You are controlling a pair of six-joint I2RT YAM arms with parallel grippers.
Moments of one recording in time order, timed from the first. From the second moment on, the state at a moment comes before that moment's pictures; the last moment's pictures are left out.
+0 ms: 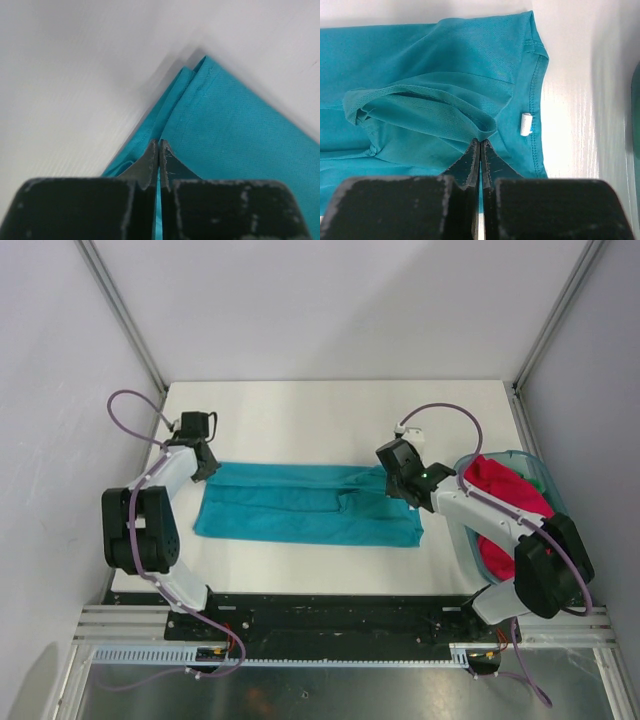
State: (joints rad) left arm 0.04 1.67 1.12 -0.48 -0.31 -0.45; right arm 0.64 1.46 1.03 -0.48 0.44 0.57
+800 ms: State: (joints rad) left arm 0.04 1.64 1.06 -0.49 -0.31 -0.48; right arm 0.68 1.42 0.98 -0.52 0.44 0.62
